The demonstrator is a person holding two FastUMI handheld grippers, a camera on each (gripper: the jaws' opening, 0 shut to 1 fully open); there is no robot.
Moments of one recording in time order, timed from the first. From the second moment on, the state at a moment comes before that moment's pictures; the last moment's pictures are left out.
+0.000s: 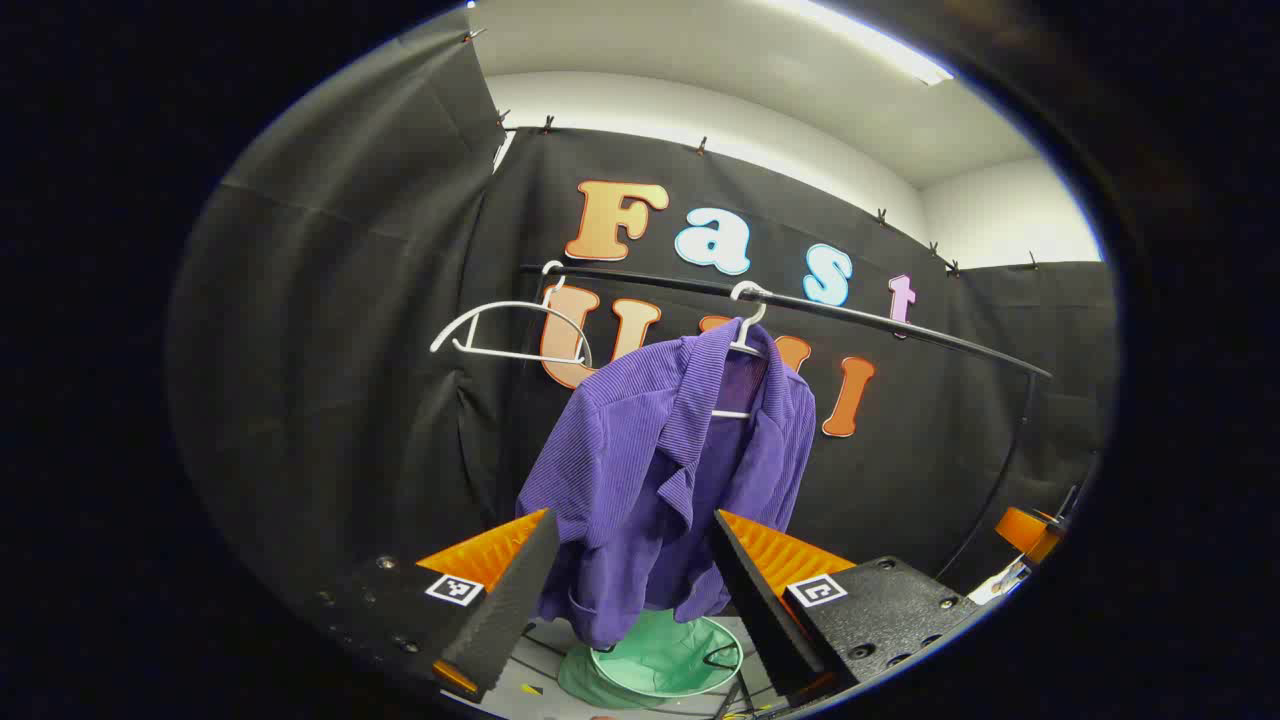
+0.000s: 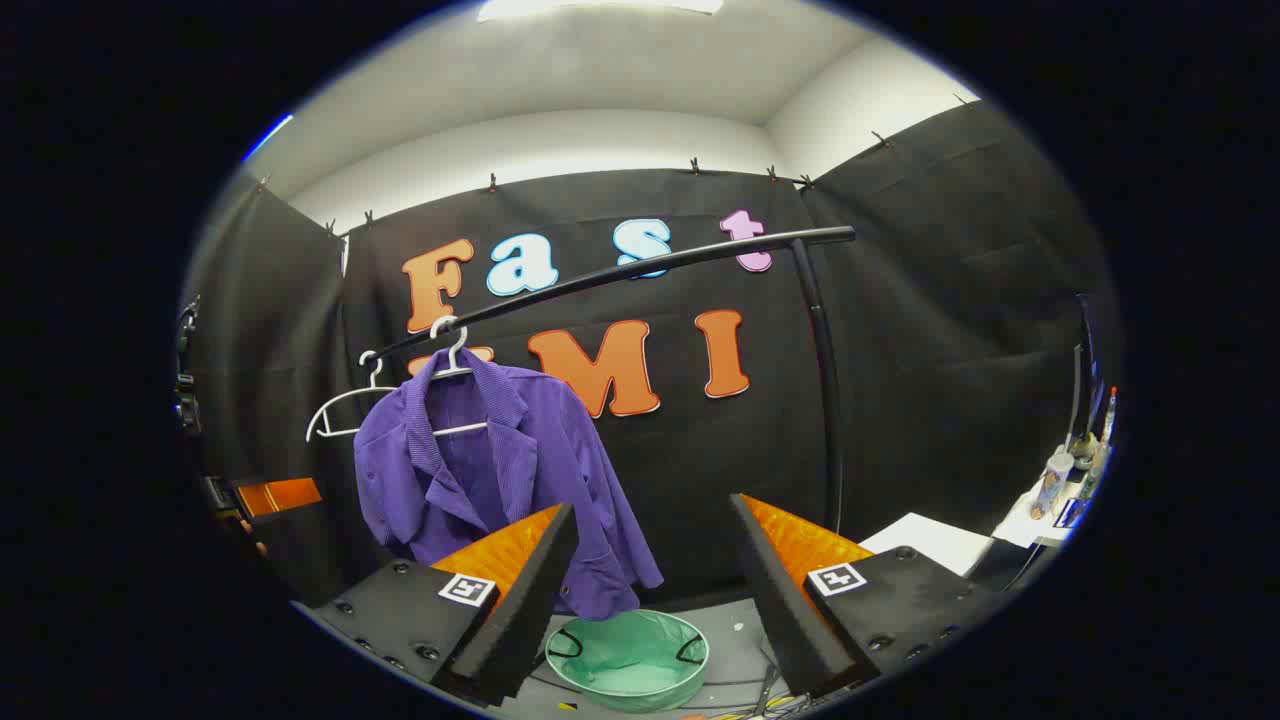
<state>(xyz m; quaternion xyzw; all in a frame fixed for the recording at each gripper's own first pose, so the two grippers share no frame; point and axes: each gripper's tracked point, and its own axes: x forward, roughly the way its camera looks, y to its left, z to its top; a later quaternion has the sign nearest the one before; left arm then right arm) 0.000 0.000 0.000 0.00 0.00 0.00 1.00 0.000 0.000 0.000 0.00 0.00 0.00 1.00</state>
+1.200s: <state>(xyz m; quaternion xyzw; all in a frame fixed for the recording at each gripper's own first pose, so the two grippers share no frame) -0.012 -0.068 0.022 0.01 -0.07 0.13 0.99 0.076 -0.064 0.019 -0.01 0.01 0.11 0.99</state>
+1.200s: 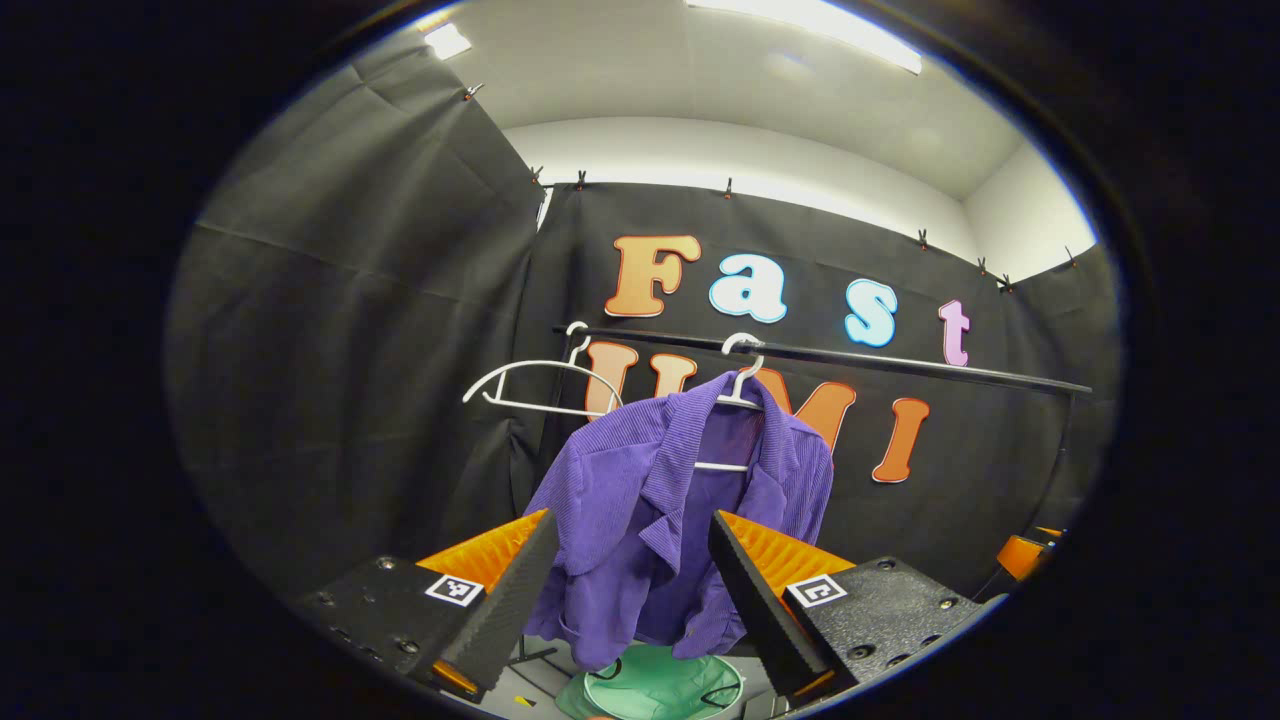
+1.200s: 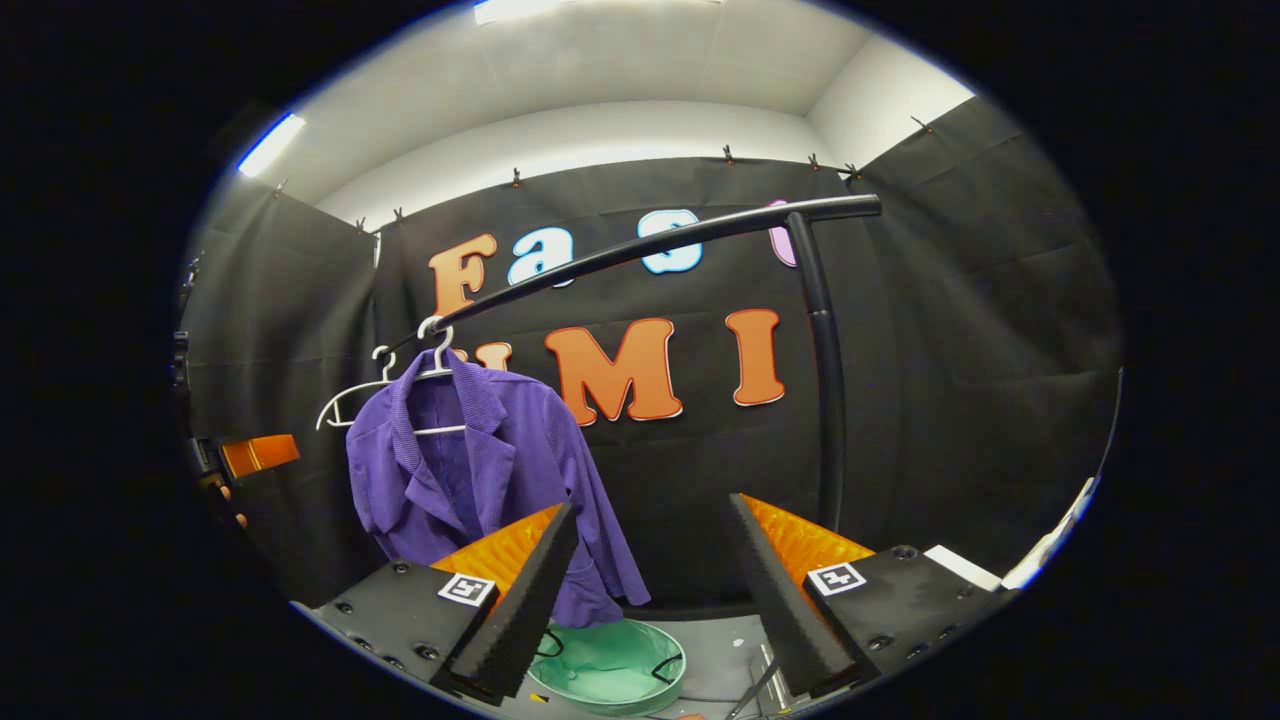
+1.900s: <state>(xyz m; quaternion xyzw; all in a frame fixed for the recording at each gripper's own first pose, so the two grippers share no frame) 0.015 -0.089 -0.012 0.03 -0.02 0.11 0.99 0.097 0.006 -0.019 -0.02 0.05 0.16 0.99</state>
